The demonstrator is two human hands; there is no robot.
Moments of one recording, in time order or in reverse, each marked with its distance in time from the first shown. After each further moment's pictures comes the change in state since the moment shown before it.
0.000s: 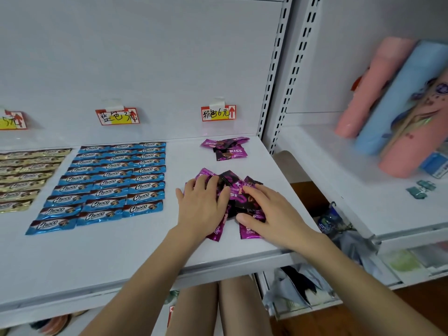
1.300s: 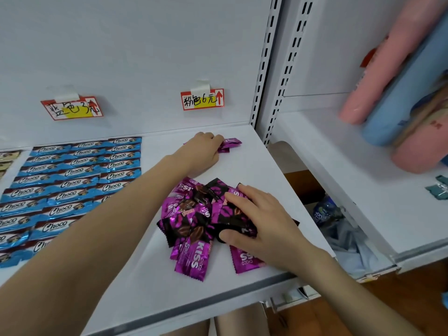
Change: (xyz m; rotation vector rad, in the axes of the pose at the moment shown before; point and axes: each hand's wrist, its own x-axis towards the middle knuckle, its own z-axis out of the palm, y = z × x) left_hand 0.166 -0.011 0.020 0.193 -0.160 0.510; right_hand 0.009 -0.005 0.002 0.032 -0.037 -0.023
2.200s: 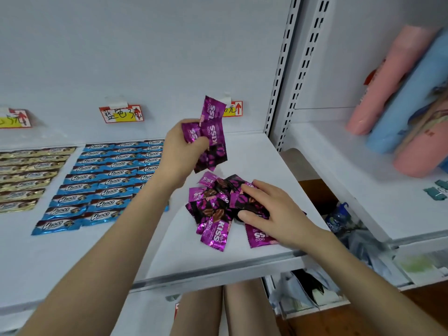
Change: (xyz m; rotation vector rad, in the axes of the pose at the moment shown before) left_hand -0.115 0.042 -0.083 -1.122 0.618 -0.428; right_hand -0.001 -0.005 -0.007 0.009 -0.032 -0.021
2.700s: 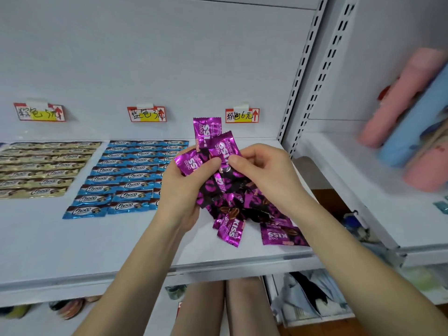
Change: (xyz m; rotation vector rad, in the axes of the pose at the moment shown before) left_hand -0.079 0.015 -0.024 -0.676 0.069 -0.186; right_hand 0.031 -0.096 -0.040 0.720 0.331 -0.062
